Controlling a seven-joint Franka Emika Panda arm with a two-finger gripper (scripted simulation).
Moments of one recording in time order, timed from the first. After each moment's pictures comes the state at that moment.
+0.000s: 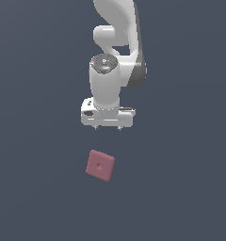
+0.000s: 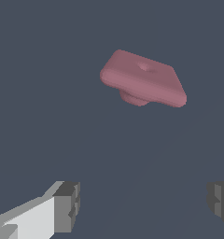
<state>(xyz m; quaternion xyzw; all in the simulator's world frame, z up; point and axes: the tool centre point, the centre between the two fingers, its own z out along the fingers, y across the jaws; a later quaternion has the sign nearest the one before) 0.001 -0.022 0.173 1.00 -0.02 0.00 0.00</state>
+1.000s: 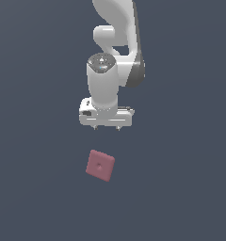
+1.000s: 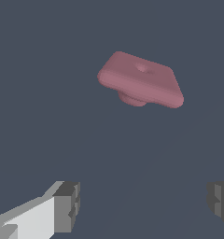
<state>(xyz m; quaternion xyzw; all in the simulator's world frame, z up) 0.002 -0.026 0.175 1.00 -0.02 0.00 0.00</state>
